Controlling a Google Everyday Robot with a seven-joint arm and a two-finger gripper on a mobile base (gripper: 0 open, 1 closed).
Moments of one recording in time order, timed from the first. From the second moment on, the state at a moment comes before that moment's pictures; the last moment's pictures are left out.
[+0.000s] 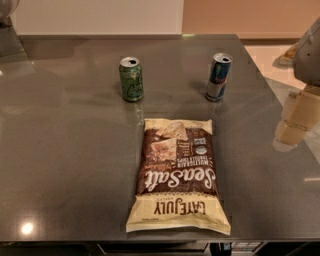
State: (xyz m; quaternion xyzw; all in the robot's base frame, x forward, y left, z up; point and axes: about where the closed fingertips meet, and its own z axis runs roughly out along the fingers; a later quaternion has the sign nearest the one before) arm 0.438 -0.217 0.976 -0.60 0.78 -0.03 0.16
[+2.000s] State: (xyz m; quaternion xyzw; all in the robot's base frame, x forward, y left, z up) arm 0.601 -0.201 0.935 -0.55 0.81 0.04 0.21
